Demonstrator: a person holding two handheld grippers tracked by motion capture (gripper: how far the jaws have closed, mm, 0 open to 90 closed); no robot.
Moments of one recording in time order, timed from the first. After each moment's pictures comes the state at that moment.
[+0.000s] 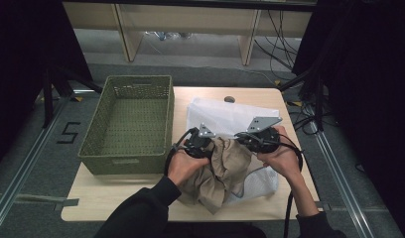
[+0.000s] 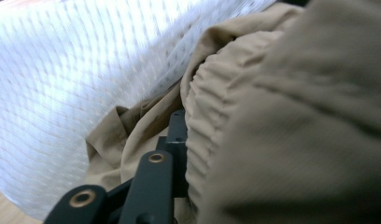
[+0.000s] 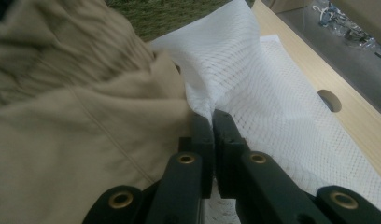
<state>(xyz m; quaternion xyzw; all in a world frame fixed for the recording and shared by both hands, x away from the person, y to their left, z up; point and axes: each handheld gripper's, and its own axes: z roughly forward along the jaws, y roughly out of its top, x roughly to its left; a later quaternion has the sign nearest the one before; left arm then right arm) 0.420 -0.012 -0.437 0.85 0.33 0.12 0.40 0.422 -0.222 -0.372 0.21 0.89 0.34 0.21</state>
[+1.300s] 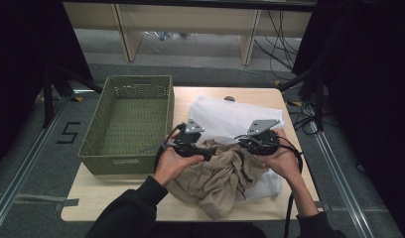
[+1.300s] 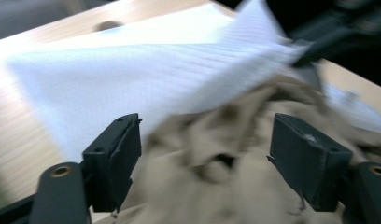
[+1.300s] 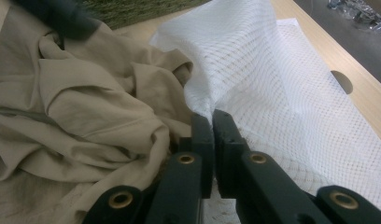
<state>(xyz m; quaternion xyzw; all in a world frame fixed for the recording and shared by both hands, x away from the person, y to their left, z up) 0.424 0.033 -0.402 0.82 0.36 0.16 0.41 0.424 -0.225 -0.385 0.23 0.90 0.32 0.20</state>
